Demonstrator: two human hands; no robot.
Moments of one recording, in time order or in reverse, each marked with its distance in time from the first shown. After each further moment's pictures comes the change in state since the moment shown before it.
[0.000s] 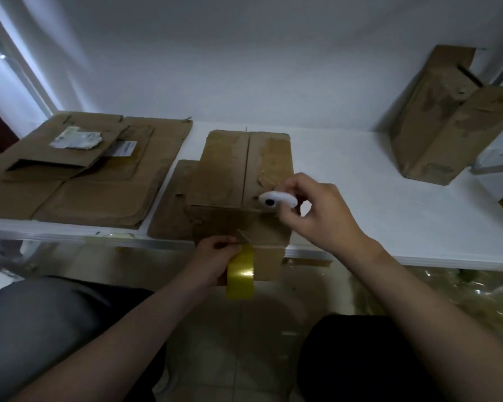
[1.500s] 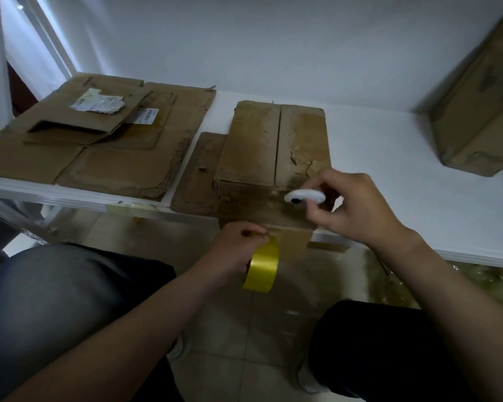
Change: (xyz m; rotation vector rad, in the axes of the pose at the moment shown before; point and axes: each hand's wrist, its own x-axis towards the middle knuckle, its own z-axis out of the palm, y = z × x) left_hand -0.003 -0.008 -0.010 0.209 -0.048 0.059; right_hand 0.000 0.007 0.014 -0.079 -0.103 -0.148
